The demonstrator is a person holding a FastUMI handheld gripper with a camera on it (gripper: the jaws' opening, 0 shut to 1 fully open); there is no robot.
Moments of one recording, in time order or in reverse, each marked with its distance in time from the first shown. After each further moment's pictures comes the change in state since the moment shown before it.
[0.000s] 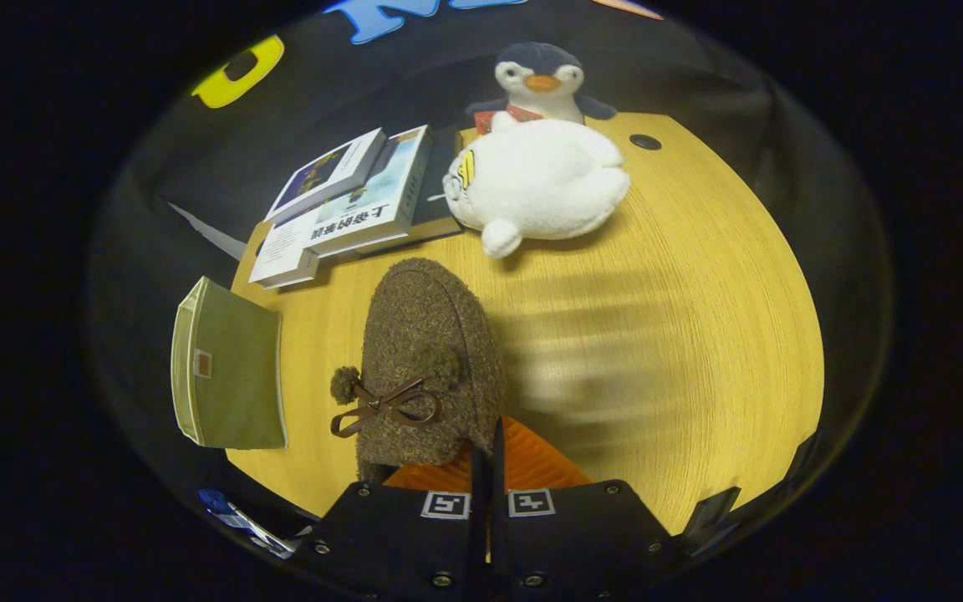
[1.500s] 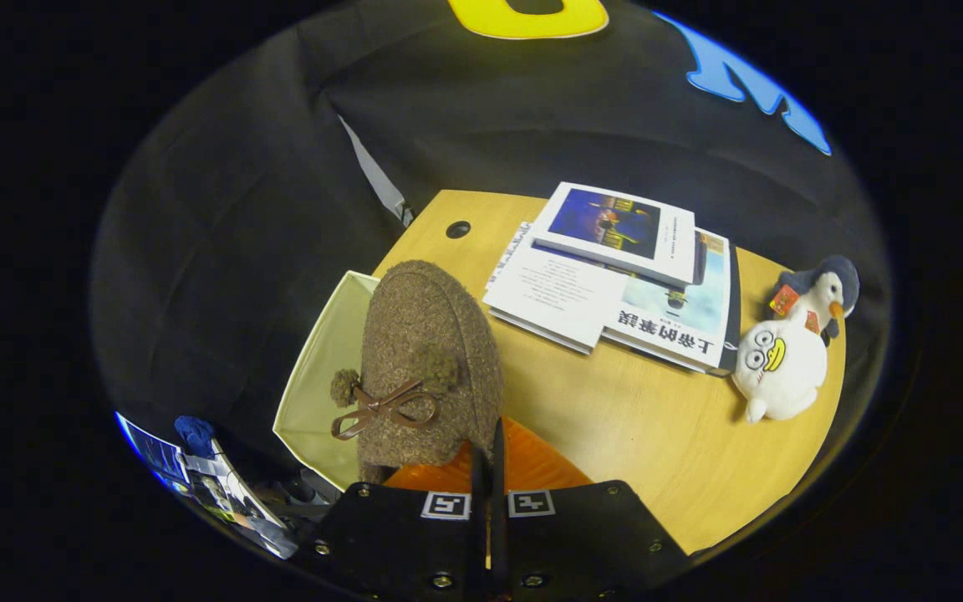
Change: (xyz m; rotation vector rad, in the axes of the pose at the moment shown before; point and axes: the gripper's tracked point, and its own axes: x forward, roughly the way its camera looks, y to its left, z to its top) arm -0.005 0.331 0.056 -0.486 -0.018 0.189
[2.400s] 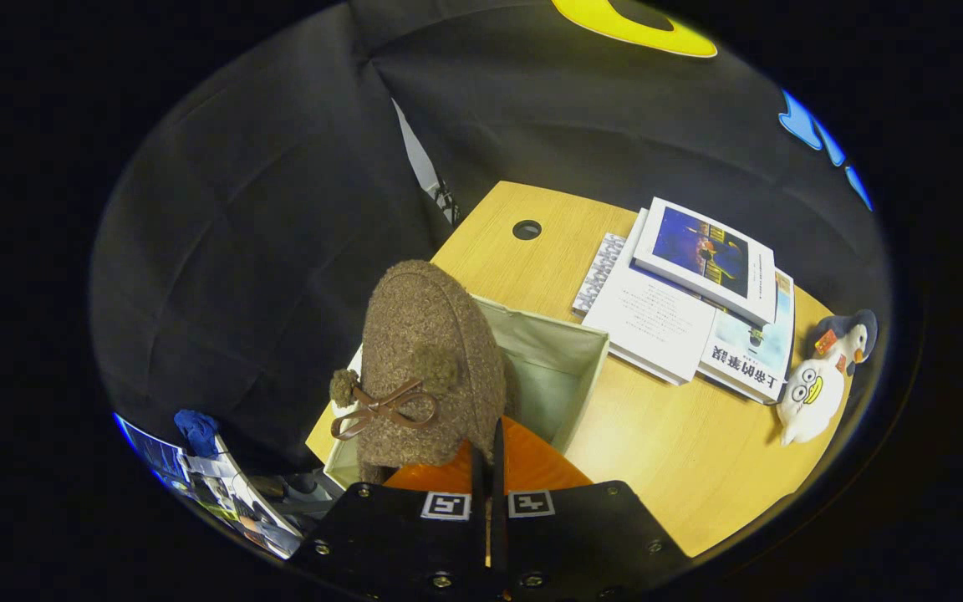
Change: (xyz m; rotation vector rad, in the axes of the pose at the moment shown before) arm 0.051 0.106 0.025 -0.055 0.055 0.011
